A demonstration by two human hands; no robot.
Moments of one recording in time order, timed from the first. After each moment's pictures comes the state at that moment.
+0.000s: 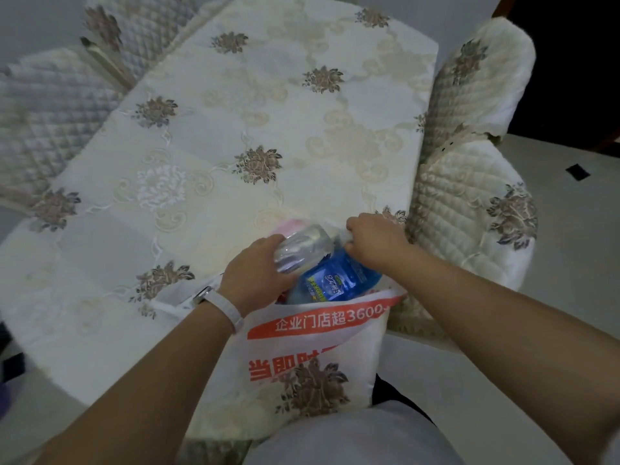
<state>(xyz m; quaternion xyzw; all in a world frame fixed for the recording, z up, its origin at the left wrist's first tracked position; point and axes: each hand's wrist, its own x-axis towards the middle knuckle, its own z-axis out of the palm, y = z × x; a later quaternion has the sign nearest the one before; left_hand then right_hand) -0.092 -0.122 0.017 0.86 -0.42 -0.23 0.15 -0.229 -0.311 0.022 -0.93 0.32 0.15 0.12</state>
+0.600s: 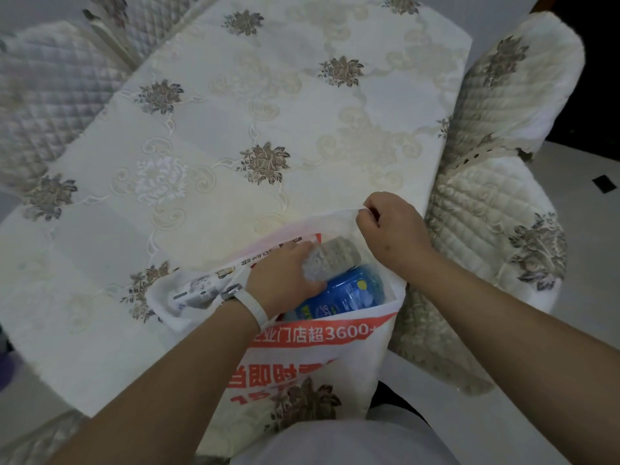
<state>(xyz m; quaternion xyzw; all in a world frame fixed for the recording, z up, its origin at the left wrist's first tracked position) -0.100 -0.170 0.002 0.85 -0.45 -0.26 0.12 -0.217 -0.338 0.048 -0.89 0.35 -0.09 0.28</state>
